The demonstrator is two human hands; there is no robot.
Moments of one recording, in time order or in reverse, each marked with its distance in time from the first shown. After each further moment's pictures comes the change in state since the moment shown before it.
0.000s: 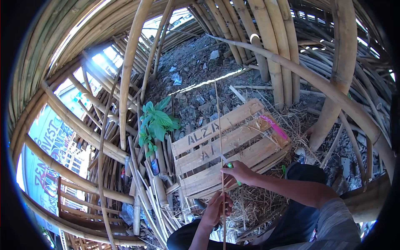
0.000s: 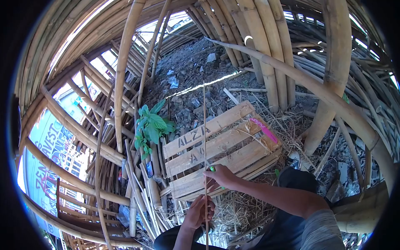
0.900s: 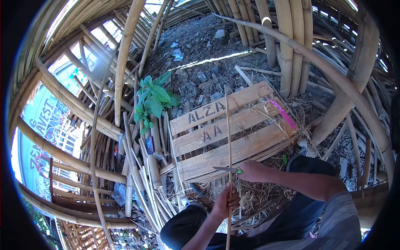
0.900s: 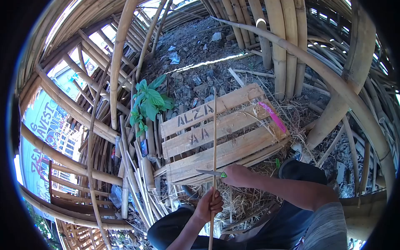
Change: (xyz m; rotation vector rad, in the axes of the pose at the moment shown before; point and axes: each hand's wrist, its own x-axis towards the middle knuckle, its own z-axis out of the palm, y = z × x) left_hand 0.018 -0.049 -0.010 -0.500 -0.067 -0.242; right_hand -0.007 0.049 -0.029 -1.353 -0.038 -0.042
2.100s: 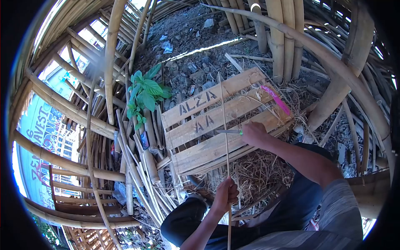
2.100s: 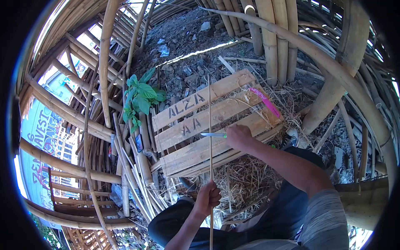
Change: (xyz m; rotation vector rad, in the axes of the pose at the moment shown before) left_hand -0.004 -0.007 0.015 0.200 0.144 0.010; right_hand 0.032 0.037 -0.044 -0.210 0.276 0.213
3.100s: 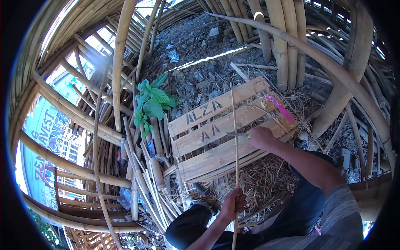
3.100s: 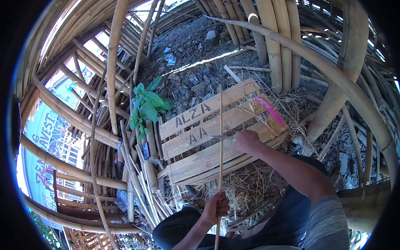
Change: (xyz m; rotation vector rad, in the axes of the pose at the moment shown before) left_hand -0.003 -0.004 0.003 -0.036 -0.066 -0.102; right_hand 0.009 0.008 -0.016 -0.023 -0.057 0.068
